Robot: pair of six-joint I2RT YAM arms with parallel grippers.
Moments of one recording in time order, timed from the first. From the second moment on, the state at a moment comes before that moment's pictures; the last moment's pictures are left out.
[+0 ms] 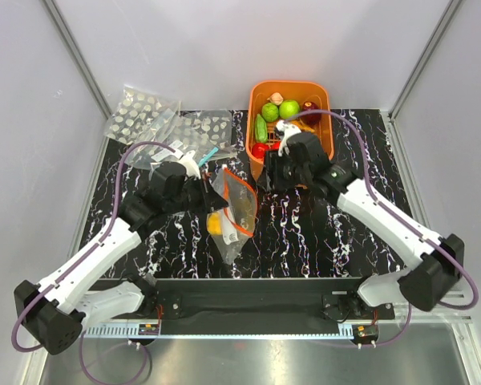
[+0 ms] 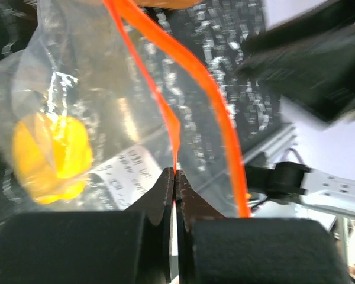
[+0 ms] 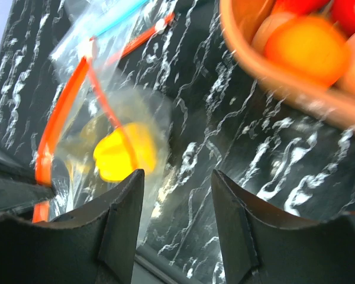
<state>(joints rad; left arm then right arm) -0.62 1.02 0.95 -0.48 0.25 -0.74 0.66 1.35 1.26 -0.54 -0.07 0.42</state>
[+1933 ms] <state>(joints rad) -0.61 1.02 0.94 -0.59 0.23 -0.56 0.21 2.65 2.49 -0.36 0.42 -0.24</state>
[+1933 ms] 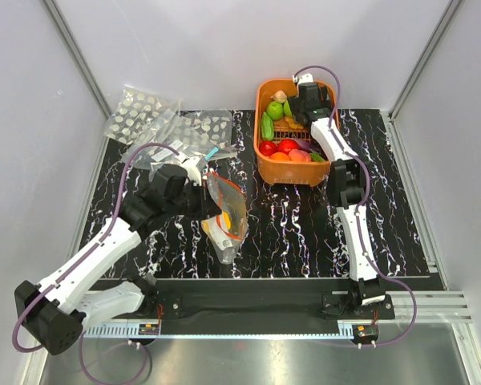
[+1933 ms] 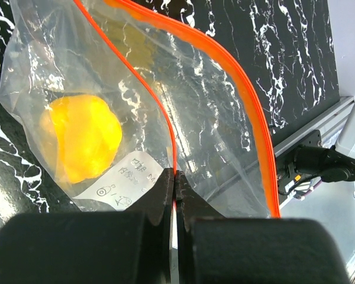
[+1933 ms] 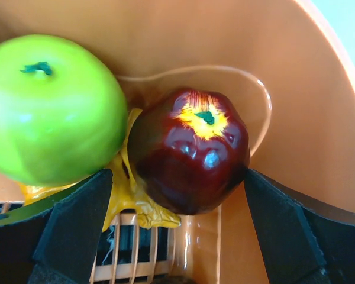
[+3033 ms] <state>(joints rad) -0.61 1.07 0.96 -0.58 0.24 -0.55 0.21 2.67 2.39 -0.14 0.45 -0.34</state>
